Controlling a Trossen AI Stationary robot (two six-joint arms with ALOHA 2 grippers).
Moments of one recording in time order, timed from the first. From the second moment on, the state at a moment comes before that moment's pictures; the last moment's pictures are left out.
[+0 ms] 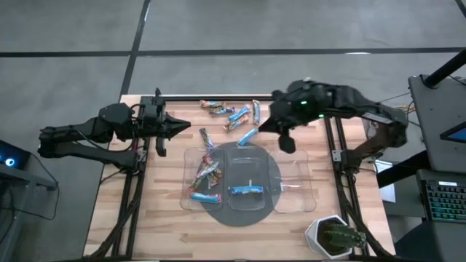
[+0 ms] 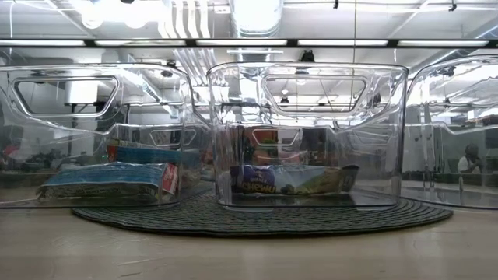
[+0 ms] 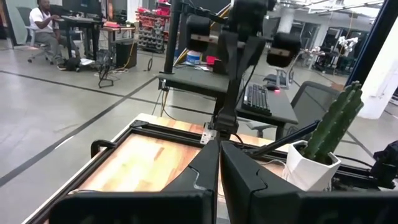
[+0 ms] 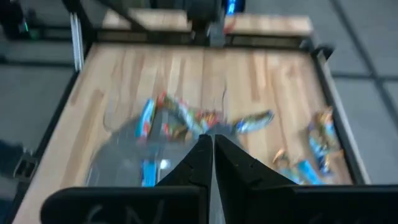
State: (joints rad) left arm 0.03 0.72 0.96 -0.25 -0.12 -0.16; right arm -0.08 1.45 1.82 -0.99 -0.13 -0.06
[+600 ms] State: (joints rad) left arm 0.04 0.72 0.98 -0.25 -0.18 -0.07; right arm -0.10 0.97 1.33 -0.67 -0.01 0.10
